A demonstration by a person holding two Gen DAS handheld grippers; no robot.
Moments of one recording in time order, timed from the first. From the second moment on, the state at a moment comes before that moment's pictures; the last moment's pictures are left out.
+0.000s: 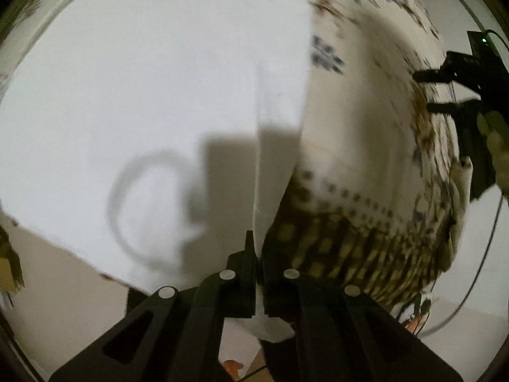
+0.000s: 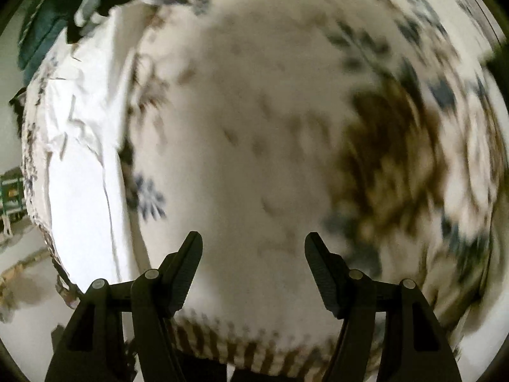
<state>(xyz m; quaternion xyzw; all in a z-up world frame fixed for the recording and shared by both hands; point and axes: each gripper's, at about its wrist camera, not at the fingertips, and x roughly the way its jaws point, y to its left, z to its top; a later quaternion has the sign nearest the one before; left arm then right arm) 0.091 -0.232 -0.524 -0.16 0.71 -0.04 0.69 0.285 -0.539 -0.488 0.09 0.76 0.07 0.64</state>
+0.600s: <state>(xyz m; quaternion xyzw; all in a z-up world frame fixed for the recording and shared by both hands) 0.086 -0.148 -0.500 -0.23 0.66 0.03 0.71 0.498 -0.445 -0.540 0.26 0.71 0.18 0.62</state>
